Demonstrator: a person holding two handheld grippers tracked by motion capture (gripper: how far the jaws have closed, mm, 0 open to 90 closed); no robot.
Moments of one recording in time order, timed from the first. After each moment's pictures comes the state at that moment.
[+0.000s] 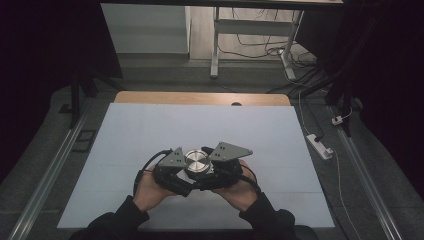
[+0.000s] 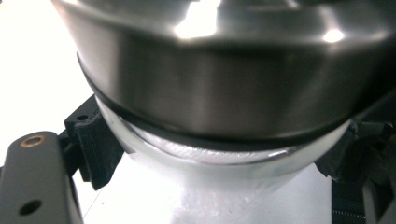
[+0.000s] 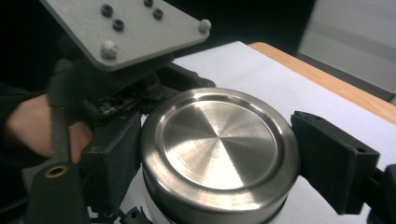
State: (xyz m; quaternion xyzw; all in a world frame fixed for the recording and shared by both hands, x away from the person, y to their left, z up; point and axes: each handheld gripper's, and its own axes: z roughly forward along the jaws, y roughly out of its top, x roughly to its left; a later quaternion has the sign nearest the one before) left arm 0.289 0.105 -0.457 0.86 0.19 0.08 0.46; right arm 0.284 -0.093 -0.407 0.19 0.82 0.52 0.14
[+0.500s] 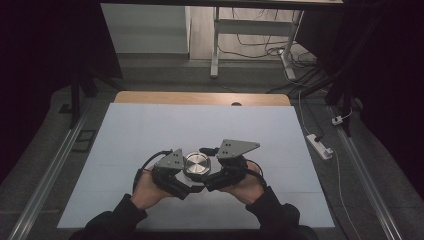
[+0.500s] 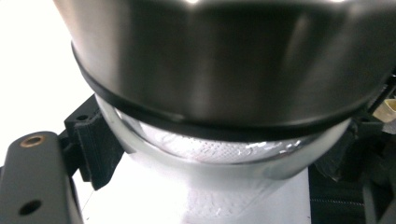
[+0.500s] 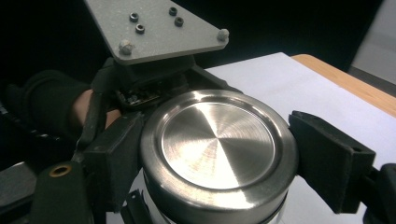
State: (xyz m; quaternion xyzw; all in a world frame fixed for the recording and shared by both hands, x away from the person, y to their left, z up) left arm 0.288 0.107 -0.454 0.86 0.15 0.06 0.48; right arm 0.295 -0.107 -0.401 0.12 0.83 0.55 0.06
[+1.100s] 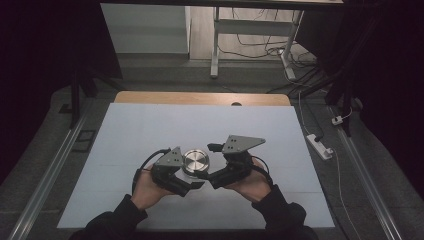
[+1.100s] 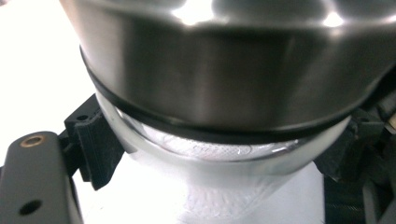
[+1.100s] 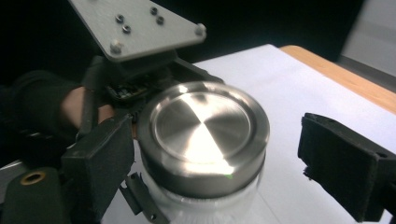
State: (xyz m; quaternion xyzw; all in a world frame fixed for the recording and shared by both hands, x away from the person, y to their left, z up) left arm 0.291 0.111 -0.455 0.86 0.20 0.08 0.47; right arm 0.300 -0.116 -0.395 0.16 0.83 0.53 0.08
